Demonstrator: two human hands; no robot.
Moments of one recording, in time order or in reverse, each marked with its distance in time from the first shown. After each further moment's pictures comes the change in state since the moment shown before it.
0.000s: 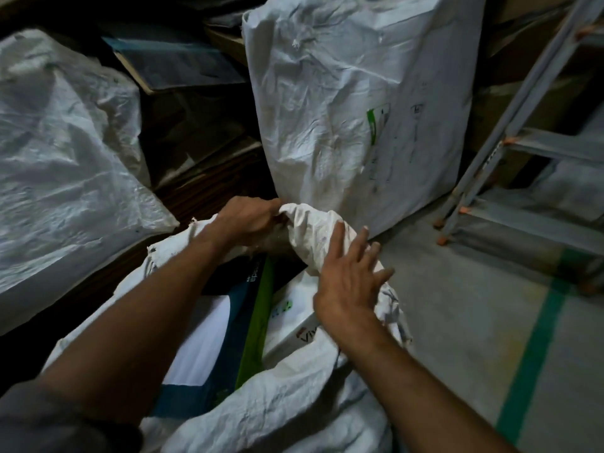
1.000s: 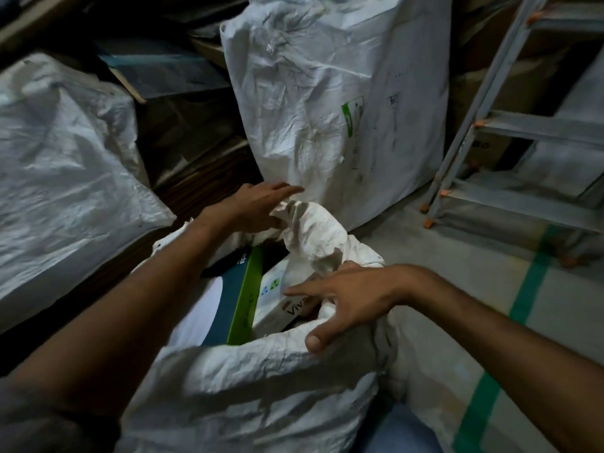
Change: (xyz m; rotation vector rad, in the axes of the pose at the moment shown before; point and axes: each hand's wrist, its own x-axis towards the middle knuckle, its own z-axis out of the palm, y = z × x) left_hand -0.015 0.062 -0.066 -0.087 -0.213 0.100; right_hand -0.034 0.102 -0.073 0.063 -0.689 -0.928
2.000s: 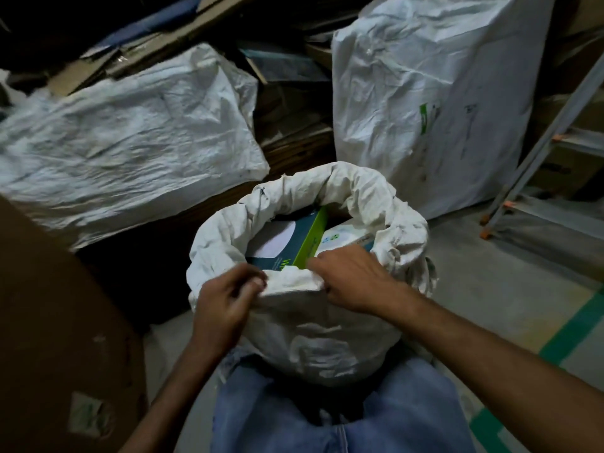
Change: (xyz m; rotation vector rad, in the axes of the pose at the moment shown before) left_hand -0.345 0.152 0.104 -0.754 0.900 -0.558; right_hand 0.022 -0.115 0.118 -0.627 0.680 -0.149
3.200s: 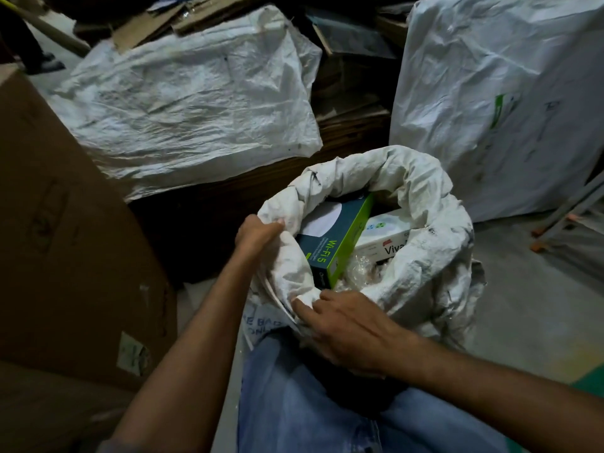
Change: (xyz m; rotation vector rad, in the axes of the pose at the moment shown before) left_hand 0.087 -0.083 -0.001 -0.051 0.020 -0.857; right_hand -0.016 -0.099 0.026 -0.047 -0.120 -0.328
